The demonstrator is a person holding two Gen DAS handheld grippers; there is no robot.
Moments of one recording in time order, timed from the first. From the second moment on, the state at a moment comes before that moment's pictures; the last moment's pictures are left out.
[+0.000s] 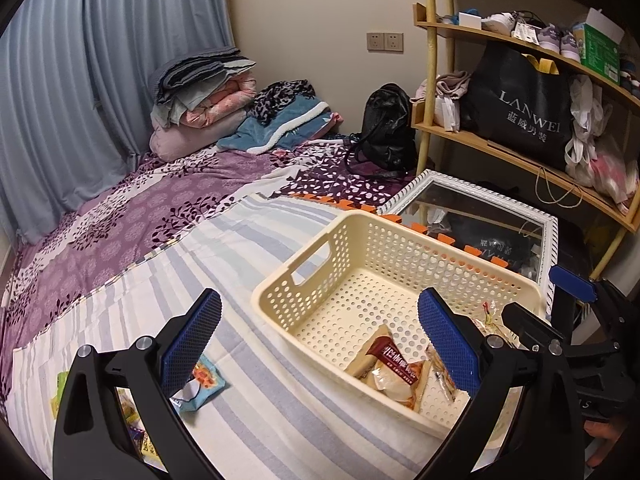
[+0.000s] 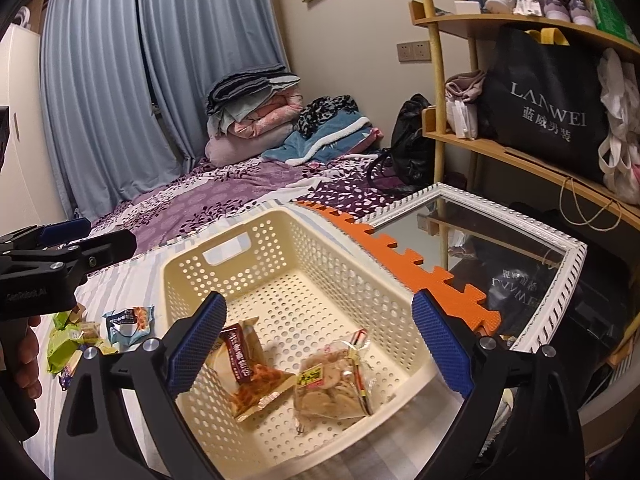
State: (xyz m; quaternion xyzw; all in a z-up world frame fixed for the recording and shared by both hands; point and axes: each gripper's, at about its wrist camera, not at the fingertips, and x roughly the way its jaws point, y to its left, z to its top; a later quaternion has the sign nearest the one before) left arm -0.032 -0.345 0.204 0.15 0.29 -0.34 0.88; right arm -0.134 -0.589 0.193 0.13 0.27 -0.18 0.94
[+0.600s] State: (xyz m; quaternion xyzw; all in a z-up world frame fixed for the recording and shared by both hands) left arm -0.016 -0.258 0.201 0.10 0.30 -0.28 0.91; right arm -0.095 -0.512 0.201 0.07 0.30 -0.11 0.95
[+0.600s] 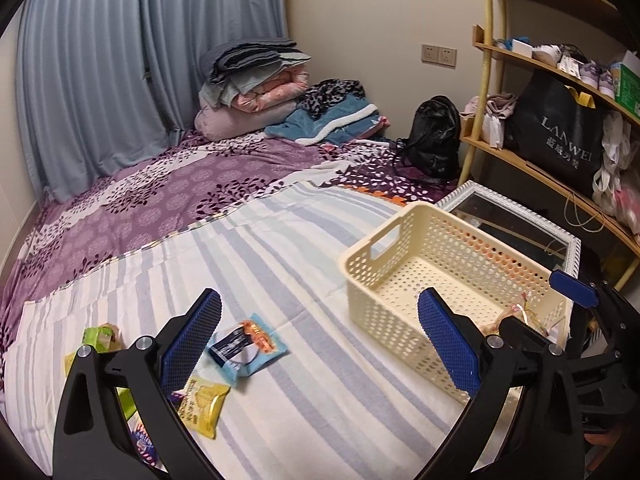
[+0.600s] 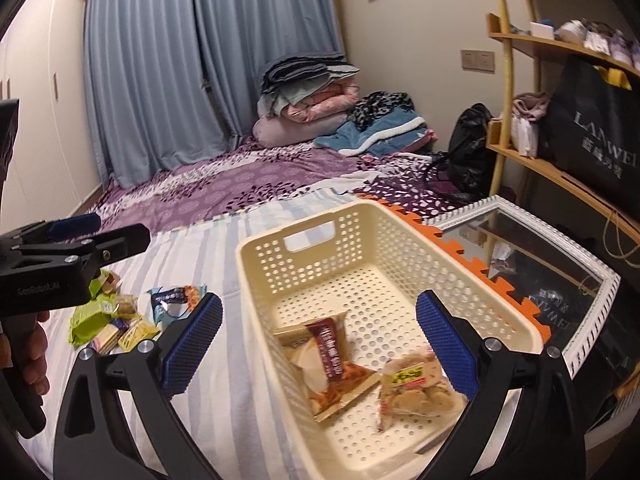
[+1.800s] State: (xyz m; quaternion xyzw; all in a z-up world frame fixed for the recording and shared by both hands) left arm 0.021 -0.042 0.141 0.00 0.38 -0.08 0.92; right arm 0.004 -0.339 0.169 -0.07 0.38 -0.01 0.92
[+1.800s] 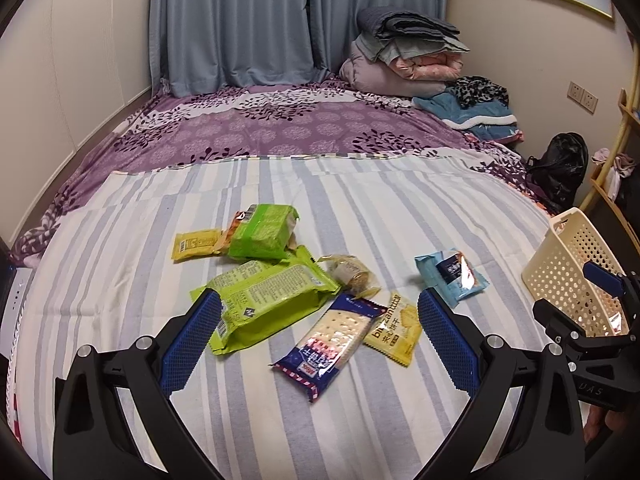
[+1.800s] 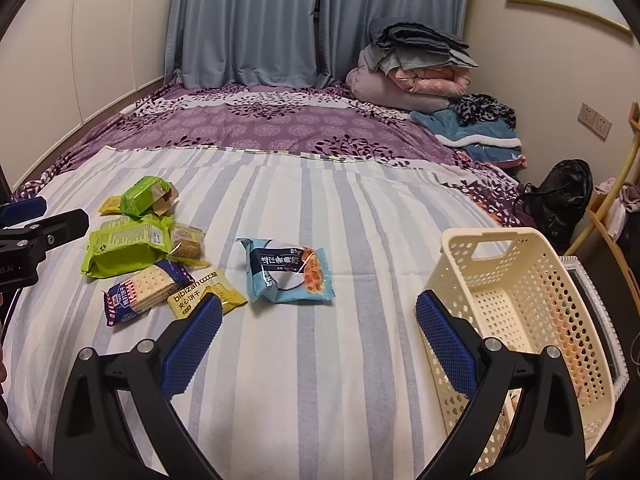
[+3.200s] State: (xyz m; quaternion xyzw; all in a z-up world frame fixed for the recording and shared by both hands) left arm 0.081 0.015 0.085 -0.04 0.44 -0.01 0.90; right arm 0.092 -0.318 0.088 -0.01 0.45 0.06 0.89
